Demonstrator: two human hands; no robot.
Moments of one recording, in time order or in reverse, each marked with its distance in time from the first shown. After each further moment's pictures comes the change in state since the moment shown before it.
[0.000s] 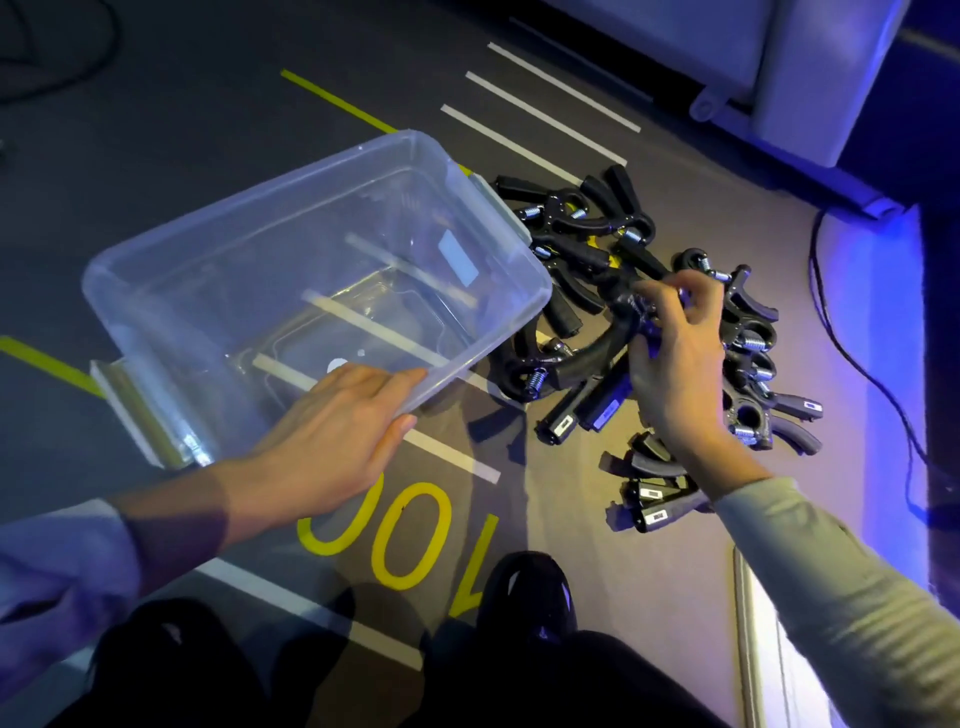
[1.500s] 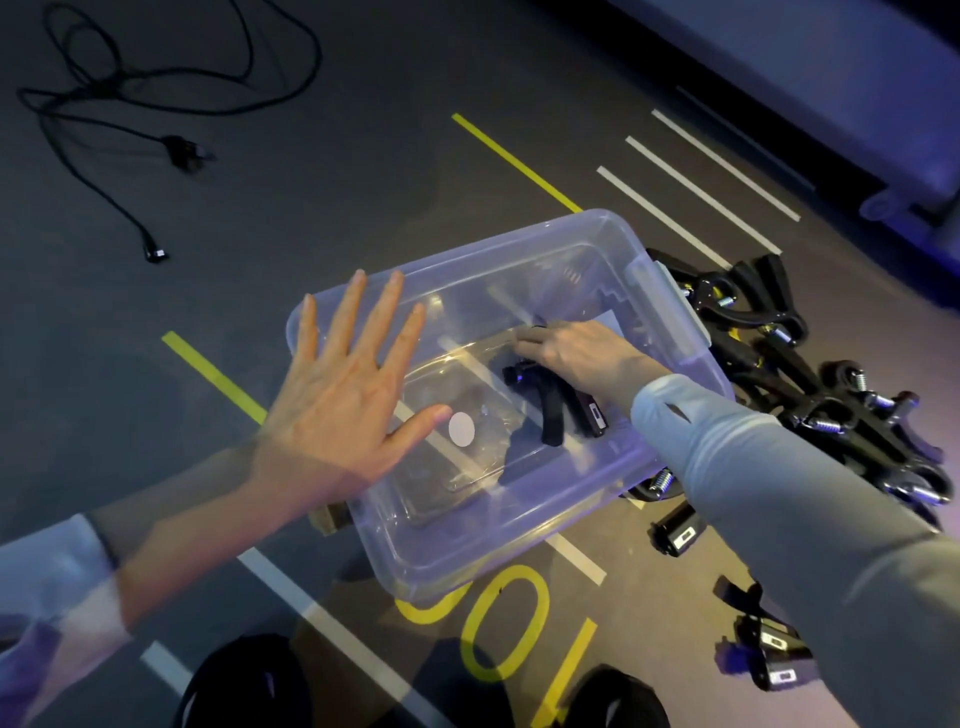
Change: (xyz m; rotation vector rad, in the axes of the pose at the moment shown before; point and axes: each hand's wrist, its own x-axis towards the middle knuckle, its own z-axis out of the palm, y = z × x) left_hand -0.019 -0.094 -0.050 0.367 0.173 -0.382; right_hand 0.121 -0.120 0.174 -0.547 -0.861 -0.874
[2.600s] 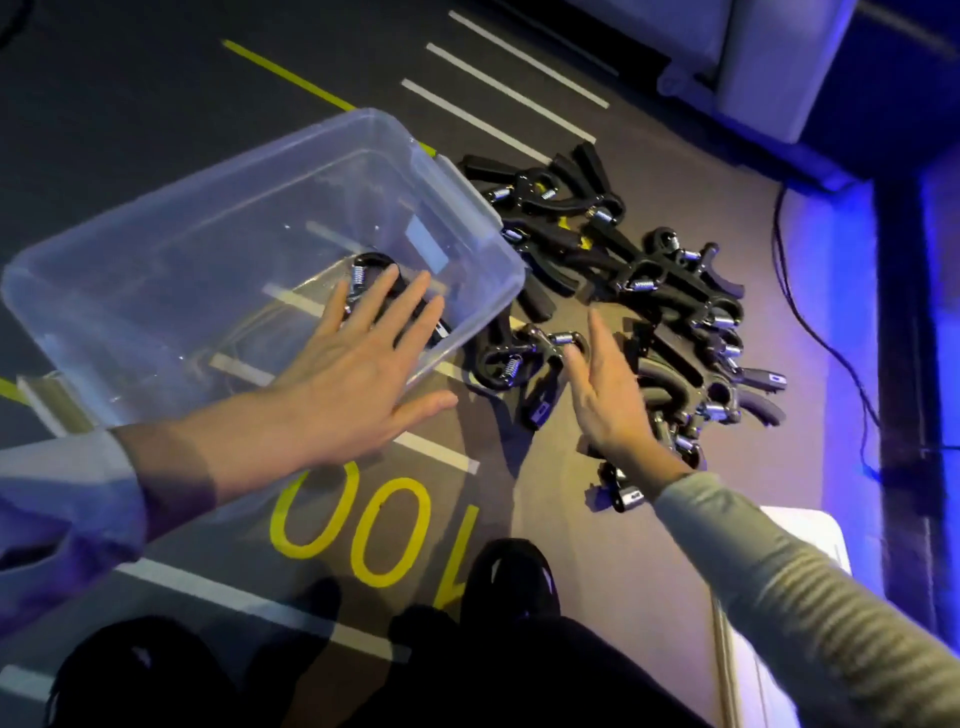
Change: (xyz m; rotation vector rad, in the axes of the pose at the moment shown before) left_hand 0.018 0.134 -0.005 -0.105 -0.163 0.455; right_hand -0.224 -0.046 0.091 0.991 0.488 0.972
